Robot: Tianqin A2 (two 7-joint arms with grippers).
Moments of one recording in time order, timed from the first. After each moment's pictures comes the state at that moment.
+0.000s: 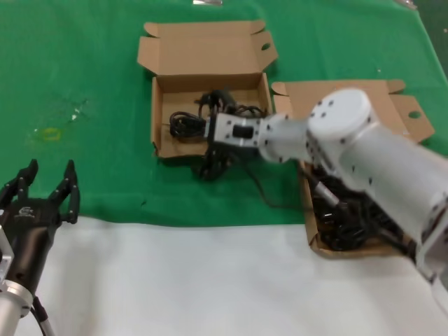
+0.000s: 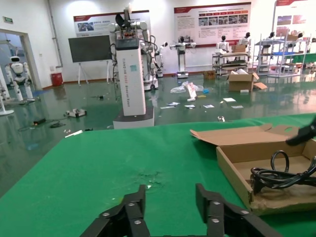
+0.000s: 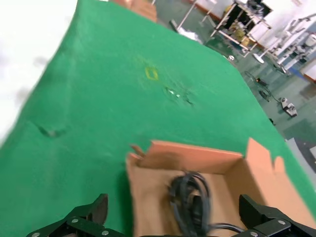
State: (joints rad) left arm 0.00 -0.30 1.60 -1.60 -1.80 0.00 0.00; right arm 1.20 0.03 -2.62 0.34 2.02 -0.50 -0.60
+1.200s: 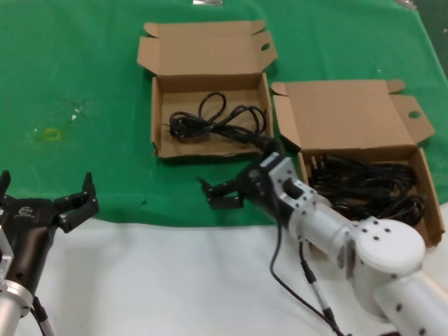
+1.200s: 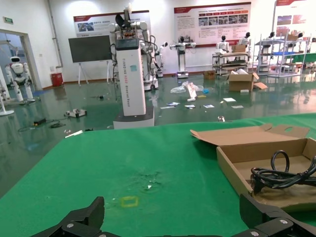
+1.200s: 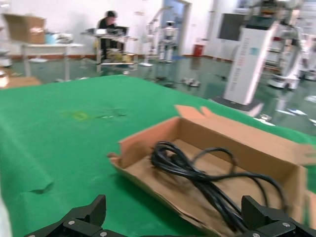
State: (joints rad) left arm 0.00 -0.30 1.60 -1.60 -1.80 0.00 0.00; right arm 0.55 0.18 -2.07 1.02 1.90 -0.23 -0.28
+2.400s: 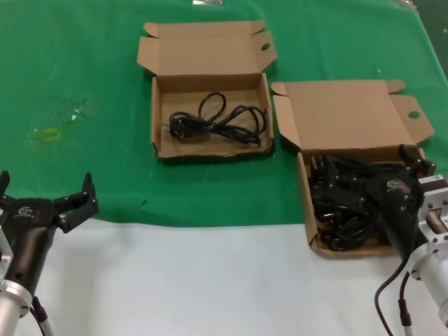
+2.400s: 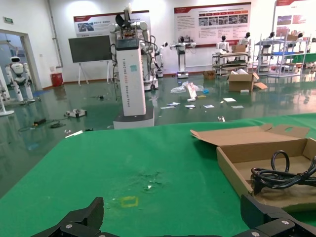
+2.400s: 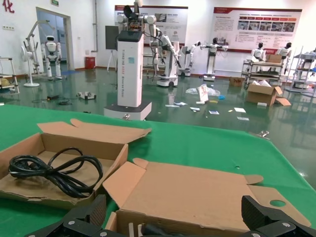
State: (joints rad) left arm 0.00 -0.30 1.60 -1.60 -1.80 0.00 0.00; right arm 0.05 0.29 -1.64 1.55 1.81 -0.02 -0.02
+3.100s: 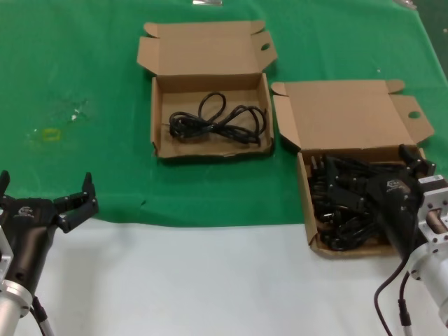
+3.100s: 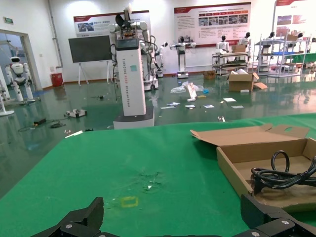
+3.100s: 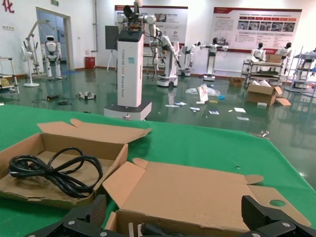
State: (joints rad) left arm 0.00 -0.30 1.60 -1.60 -1.80 0.00 0.00; right arm 0.05 0.29 -1.64 1.55 1.81 -0.02 -0.02
